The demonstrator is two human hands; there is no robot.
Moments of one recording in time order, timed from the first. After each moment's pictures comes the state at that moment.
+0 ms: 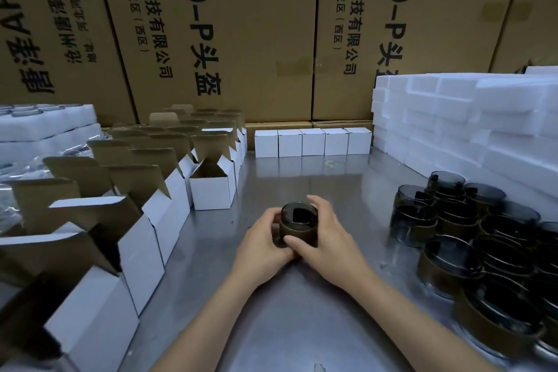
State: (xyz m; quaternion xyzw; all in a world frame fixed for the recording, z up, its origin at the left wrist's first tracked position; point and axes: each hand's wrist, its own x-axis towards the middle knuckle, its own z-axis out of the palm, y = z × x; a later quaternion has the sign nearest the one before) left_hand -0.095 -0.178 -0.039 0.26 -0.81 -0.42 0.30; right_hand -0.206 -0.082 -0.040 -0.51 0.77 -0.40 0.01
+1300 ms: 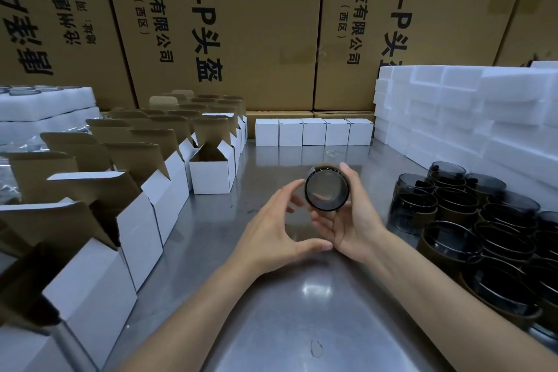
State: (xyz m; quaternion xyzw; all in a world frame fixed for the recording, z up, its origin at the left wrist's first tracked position) left_hand -0.092 -0.169 -0.038 0.14 -0.88 -0.30 0.33; right_hand -0.218 -0.074 -0.007 -0.15 0.49 -0.72 0.48
